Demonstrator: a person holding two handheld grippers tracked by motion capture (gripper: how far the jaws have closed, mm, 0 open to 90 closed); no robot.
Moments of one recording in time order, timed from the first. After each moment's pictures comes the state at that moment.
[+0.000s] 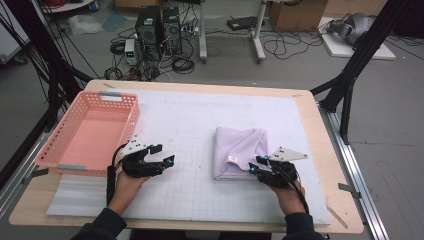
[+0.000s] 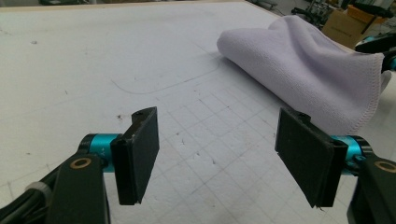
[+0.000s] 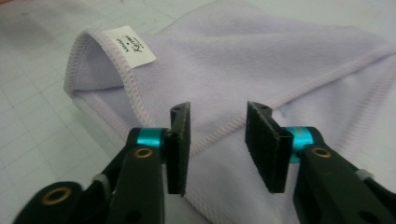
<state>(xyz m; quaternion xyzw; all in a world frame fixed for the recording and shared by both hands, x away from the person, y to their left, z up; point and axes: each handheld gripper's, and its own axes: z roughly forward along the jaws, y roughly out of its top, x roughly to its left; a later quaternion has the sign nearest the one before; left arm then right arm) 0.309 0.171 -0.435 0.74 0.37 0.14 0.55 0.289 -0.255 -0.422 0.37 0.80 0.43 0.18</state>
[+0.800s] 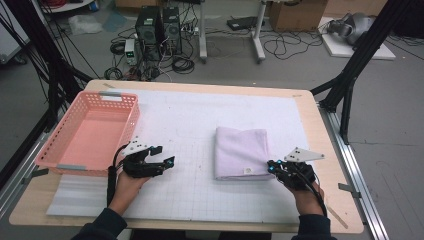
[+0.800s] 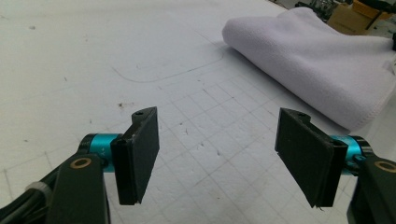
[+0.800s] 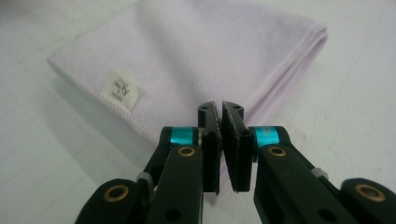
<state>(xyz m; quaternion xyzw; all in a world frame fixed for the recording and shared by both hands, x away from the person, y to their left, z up) 0.311 0.171 -0.441 0.74 0.38 0.14 0.54 0.273 -0.295 -0.402 0.39 0.82 0.38 0.19</state>
